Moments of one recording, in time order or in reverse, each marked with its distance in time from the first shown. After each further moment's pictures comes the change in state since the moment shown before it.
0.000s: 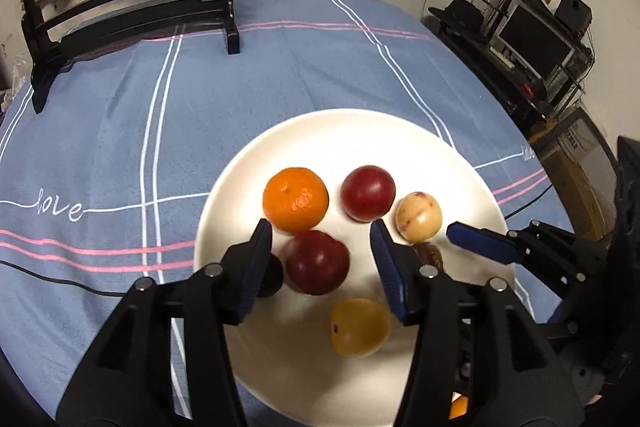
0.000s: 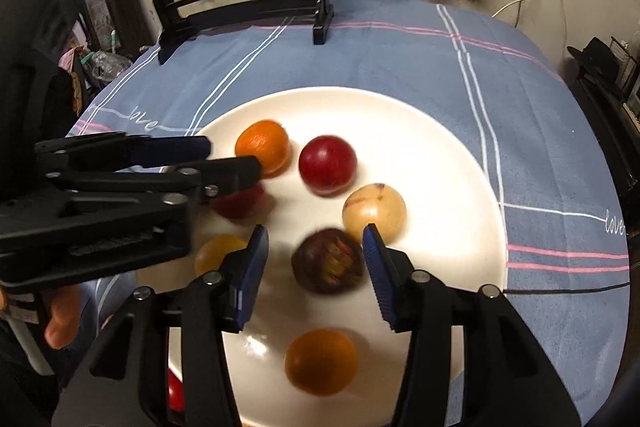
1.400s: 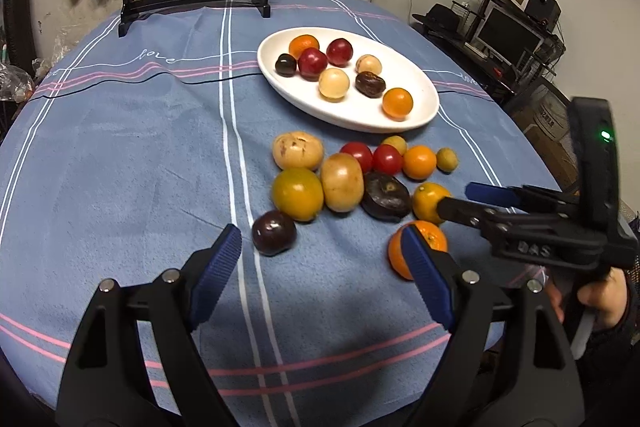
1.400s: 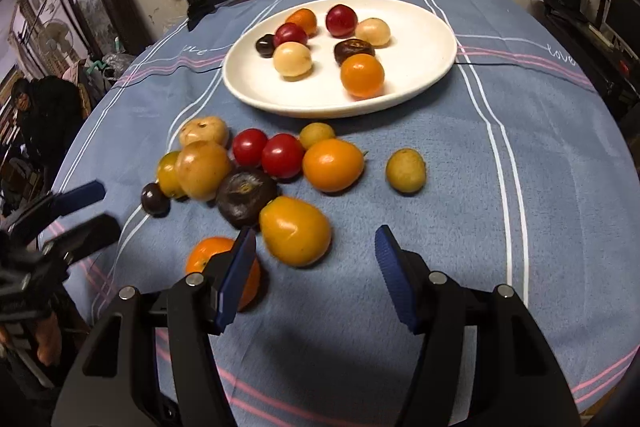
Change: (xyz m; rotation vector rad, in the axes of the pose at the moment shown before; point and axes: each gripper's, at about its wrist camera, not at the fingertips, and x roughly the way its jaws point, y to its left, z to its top) left arm -0.151 -0.009 -0.225 -0.003 -0.087 0.006; right arm -0.090 0.038 -0.165 0.152 0.038 0.070
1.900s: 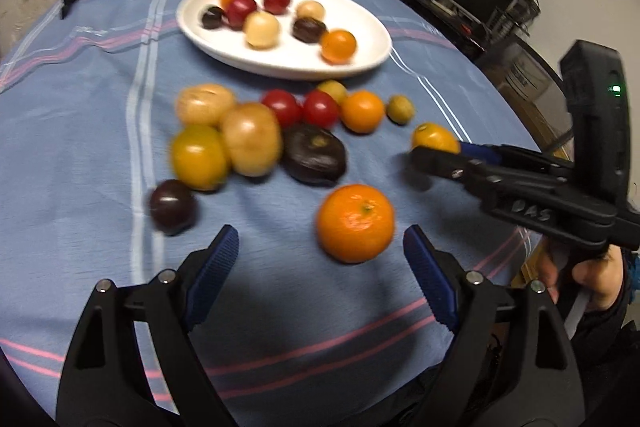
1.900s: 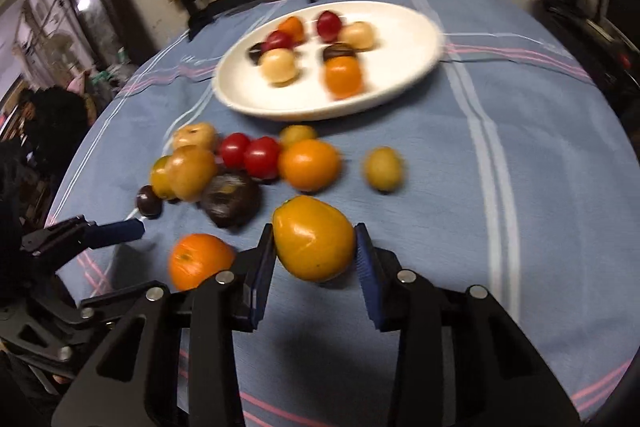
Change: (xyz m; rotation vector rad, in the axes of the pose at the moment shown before) left arm 0.050 -0.044 -0.008 0.065 0.159 -0.125; right arm -0.020 -0.031 -0.016 0.038 -0.054 -0.010
